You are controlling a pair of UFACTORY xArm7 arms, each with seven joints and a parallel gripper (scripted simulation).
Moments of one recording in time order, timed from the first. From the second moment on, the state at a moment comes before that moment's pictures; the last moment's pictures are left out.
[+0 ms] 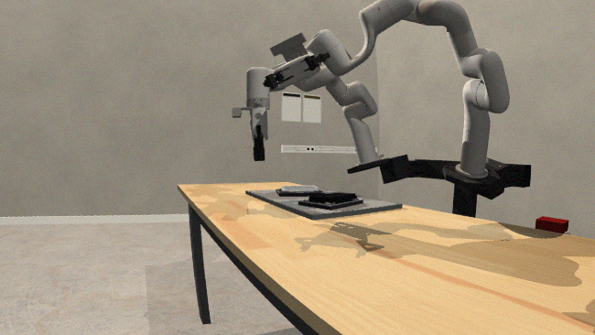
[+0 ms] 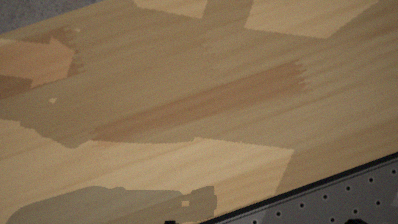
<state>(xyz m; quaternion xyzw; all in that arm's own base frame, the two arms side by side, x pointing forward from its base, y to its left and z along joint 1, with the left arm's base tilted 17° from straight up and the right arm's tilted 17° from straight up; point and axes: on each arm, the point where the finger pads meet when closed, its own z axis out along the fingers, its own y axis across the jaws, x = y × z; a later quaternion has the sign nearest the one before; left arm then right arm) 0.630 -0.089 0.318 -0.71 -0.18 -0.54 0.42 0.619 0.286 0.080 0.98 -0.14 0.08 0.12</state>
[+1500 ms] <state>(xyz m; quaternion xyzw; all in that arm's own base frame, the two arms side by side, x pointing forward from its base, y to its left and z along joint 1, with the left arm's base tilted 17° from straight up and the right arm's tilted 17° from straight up) 0.606 -0.065 0.349 -0.72 -0.17 -0.49 0.46 0.619 0.286 0.080 0.98 -0.14 0.08 0.12</state>
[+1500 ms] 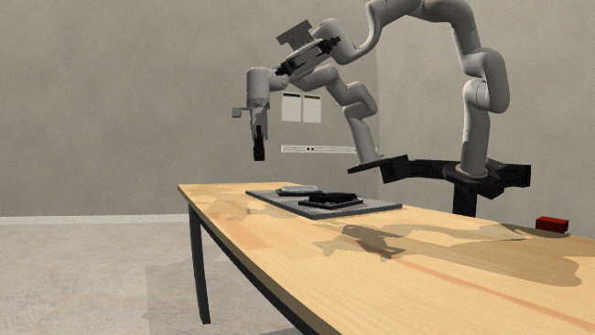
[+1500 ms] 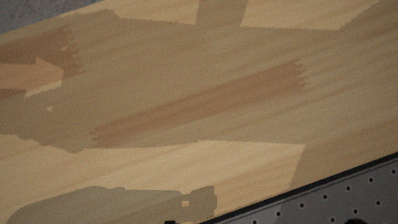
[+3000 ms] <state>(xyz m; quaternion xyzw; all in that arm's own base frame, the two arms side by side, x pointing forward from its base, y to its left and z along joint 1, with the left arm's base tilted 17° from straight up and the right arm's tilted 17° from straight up) 0.491 0.010 0.429 -0.78 -0.15 -0.29 0.53 0.619 0.286 0.080 0.98 -0.14 0.08 0.12</state>
